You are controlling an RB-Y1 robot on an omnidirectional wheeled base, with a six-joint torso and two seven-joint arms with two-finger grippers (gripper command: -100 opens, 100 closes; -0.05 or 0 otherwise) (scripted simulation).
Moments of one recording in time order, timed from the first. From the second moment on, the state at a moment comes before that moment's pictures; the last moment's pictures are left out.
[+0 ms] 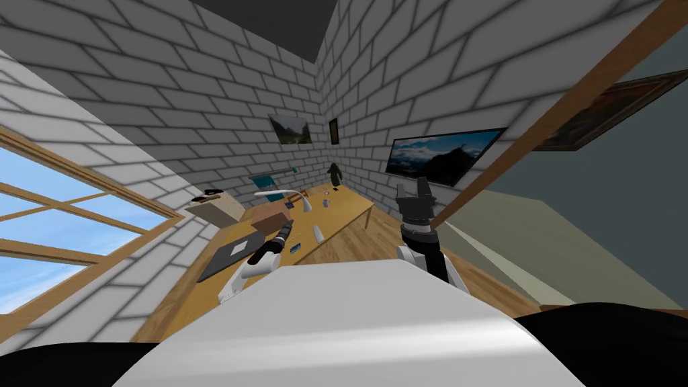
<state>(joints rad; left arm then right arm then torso) 0.37 0.39 0.16 -1.81 0.26 0.29 -0.39 0.52 -0.05 0.00 -2.39 0.10 -0.59 -0.12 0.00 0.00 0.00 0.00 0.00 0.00</state>
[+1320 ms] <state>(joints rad) 0.32 0.46 0.19 -1.63 0.38 0.65 -0.52 0.52 -0.05 0.00 -2.39 0.10 -0.59 -0.12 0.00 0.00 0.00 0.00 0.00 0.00</state>
